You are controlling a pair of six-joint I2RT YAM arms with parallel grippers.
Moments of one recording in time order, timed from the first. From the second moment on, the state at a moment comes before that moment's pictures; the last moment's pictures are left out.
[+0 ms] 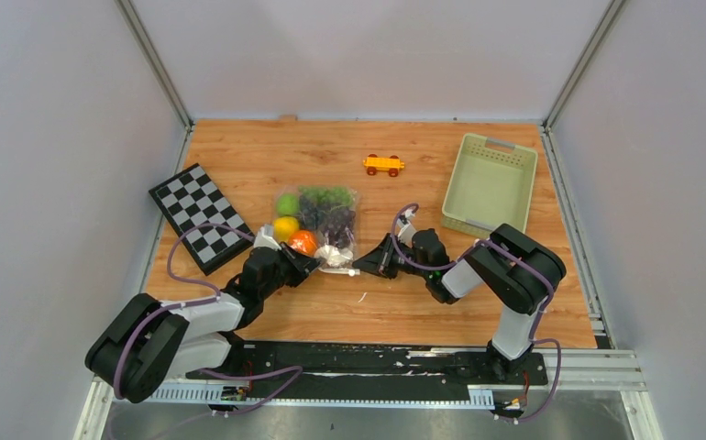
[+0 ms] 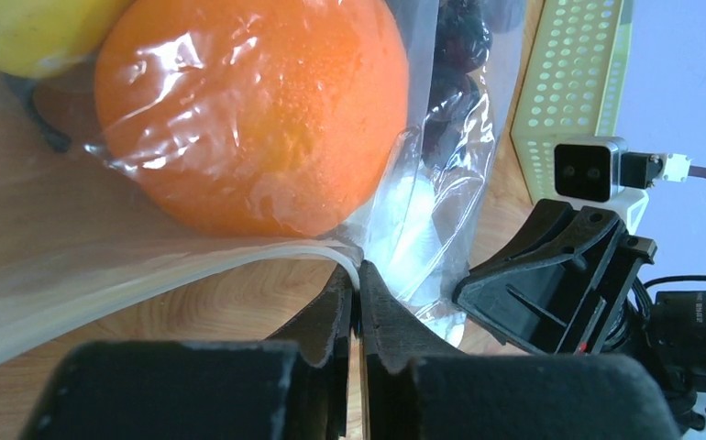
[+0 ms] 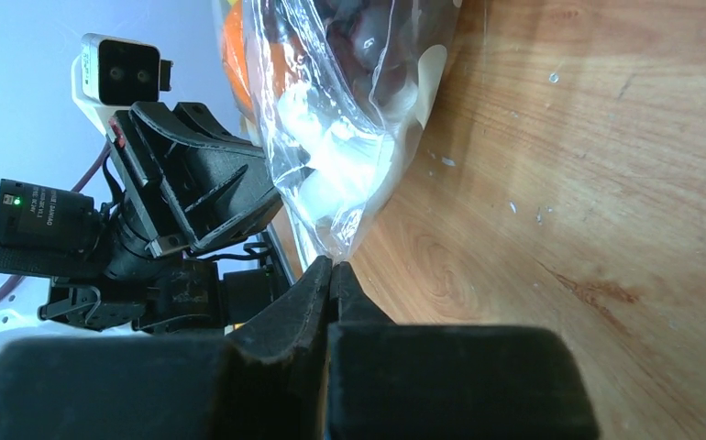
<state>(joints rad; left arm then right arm) -0.54 1.17 0.13 0.61 0.05 -1.14 0.69 1.81 0.44 1.07 -0.43 1.19</state>
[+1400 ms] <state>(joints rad) -0.77 0.92 0.13 0.45 -0.07 -1.47 0.74 1.68 0.55 0.86 -0.40 1.14</state>
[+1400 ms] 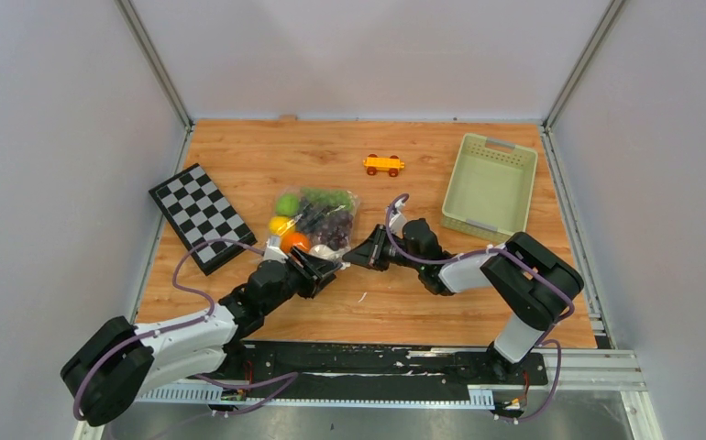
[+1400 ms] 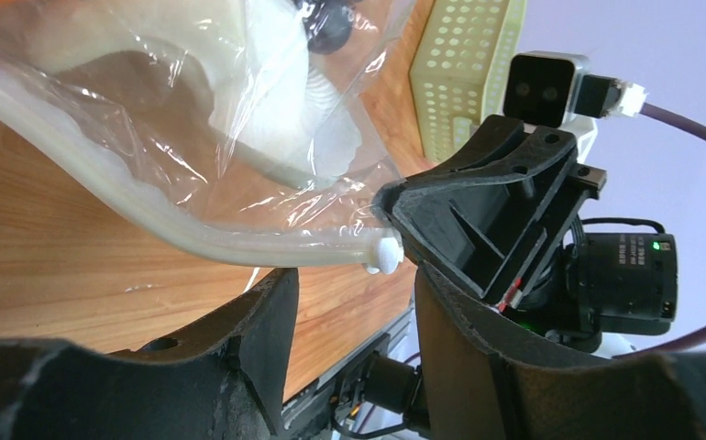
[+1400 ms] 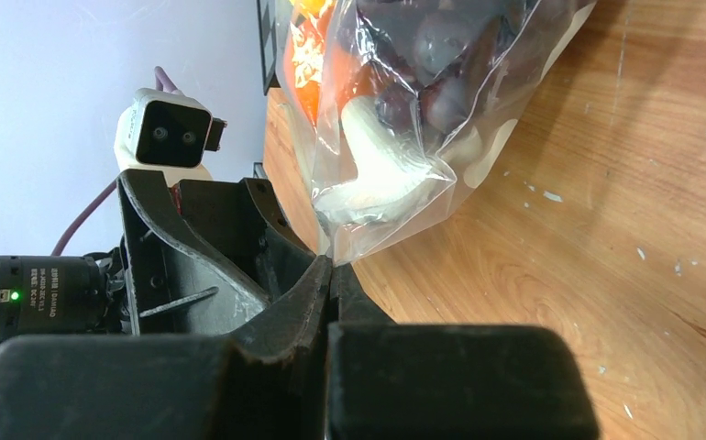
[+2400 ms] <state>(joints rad) -0.85 1.09 0.14 0.65 -0.21 -1.57 0.75 1.68 0.55 0.85 -0.38 1.13</state>
